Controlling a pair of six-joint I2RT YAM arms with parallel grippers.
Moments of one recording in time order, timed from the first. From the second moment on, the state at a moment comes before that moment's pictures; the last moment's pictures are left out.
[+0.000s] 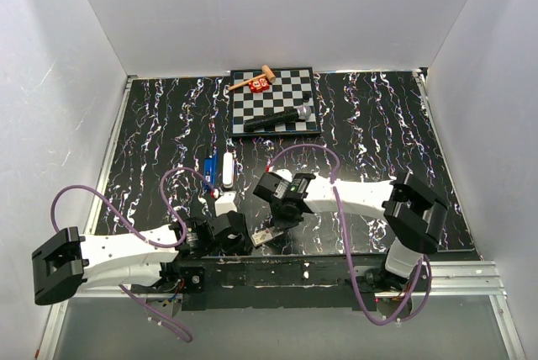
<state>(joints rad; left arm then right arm) -1.18 0.97 0.36 -0.33 -0.27 -1.08 1.15 1.69 1.09 -0.71 0.12 0.85</state>
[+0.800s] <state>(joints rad) -1.18 1.13 0.48 -0.41 -0.30 -1.06 1.11 1.61 1.05 -0.72 0.17 0.80</state>
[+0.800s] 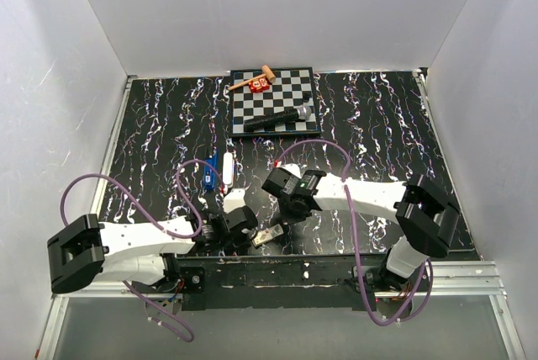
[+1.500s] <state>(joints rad) -1.18 1.26 0.54 -0.36 -0.28 -1.02 1.11 1.70 1.05 -0.65 0.07 0.79</state>
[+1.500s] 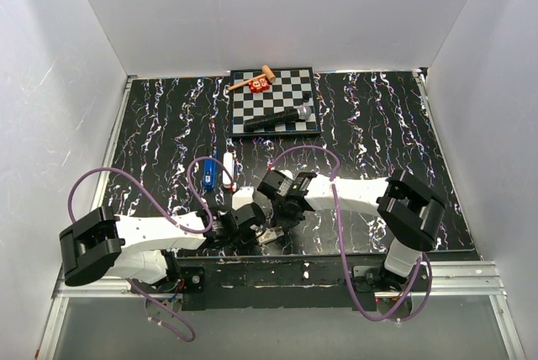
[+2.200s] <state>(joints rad) -1.12 1.31 0.56 -0.26 -0.21 -0.97 1.10 1.68 1.02 -0.62 0.04 0.78</state>
